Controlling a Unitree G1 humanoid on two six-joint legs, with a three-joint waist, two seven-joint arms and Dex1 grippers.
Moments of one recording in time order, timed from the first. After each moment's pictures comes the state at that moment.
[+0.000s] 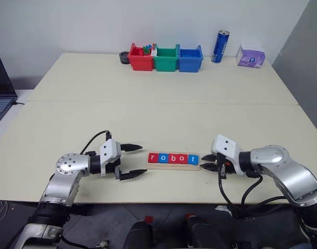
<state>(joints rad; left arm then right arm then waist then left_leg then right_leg) -0.25 0.66 -0.05 0.19 -0.33 -0.09 -1.25 -0.33 -0.77 0.26 -0.46 0.21 0.81 0.93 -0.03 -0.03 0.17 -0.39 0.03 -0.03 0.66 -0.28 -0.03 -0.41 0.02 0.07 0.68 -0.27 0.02</state>
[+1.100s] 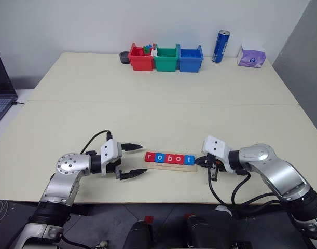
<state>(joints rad) -0.25 0.66 -0.05 0.20 -0.30 -0.11 -1.23 -0.41 -0.73 0.36 -0.37 0.16 0.77 0.91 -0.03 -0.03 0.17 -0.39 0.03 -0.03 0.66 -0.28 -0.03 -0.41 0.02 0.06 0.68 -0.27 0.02</state>
